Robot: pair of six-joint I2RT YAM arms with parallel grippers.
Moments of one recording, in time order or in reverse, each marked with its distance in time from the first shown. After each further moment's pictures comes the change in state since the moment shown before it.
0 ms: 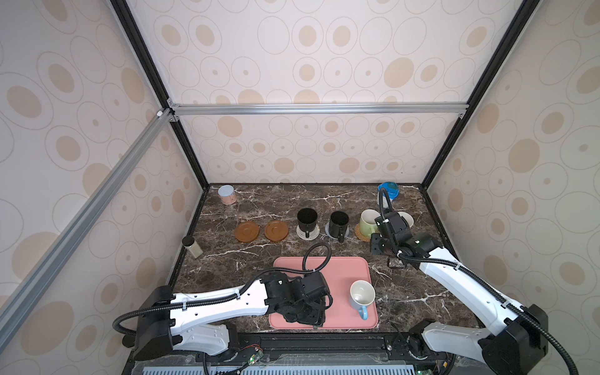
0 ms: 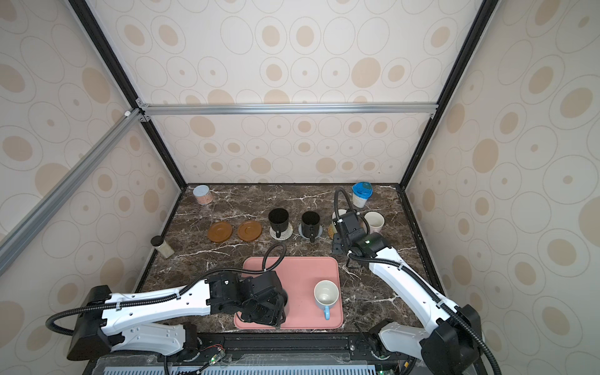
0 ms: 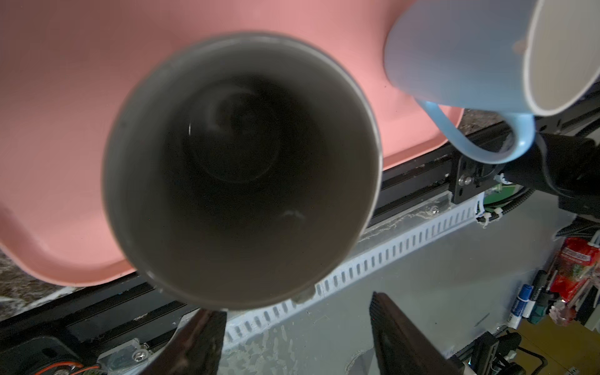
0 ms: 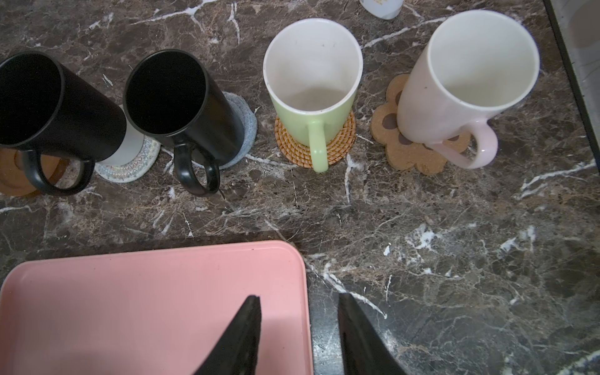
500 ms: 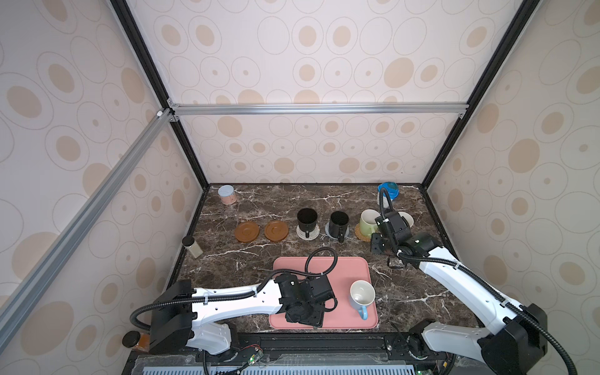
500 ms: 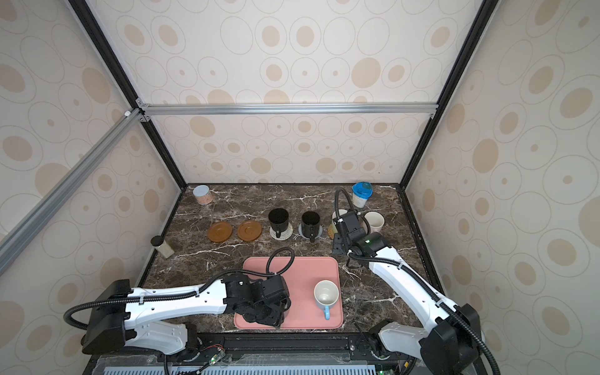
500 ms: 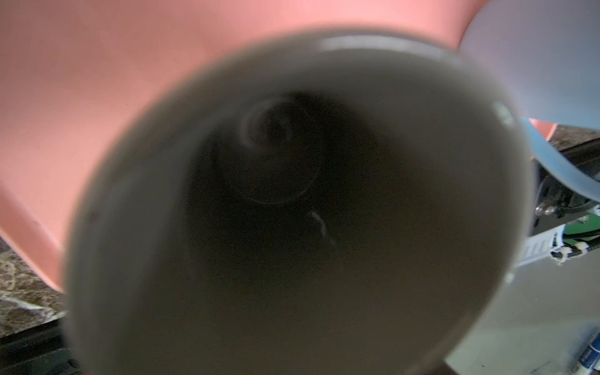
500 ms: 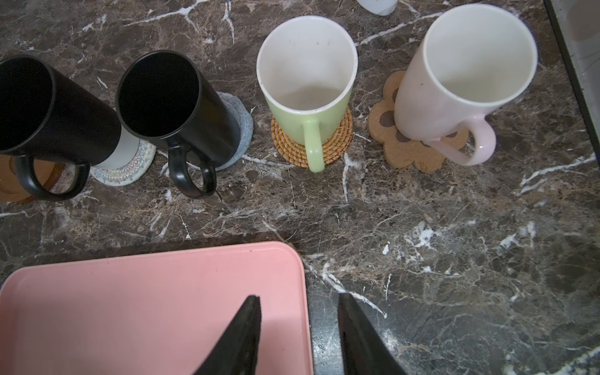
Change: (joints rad) left arm -0.002 0.107 -0.007 0.002 -0.077 0.019; right arm -0.008 0.004 -0.001 0.000 -0.002 0.014
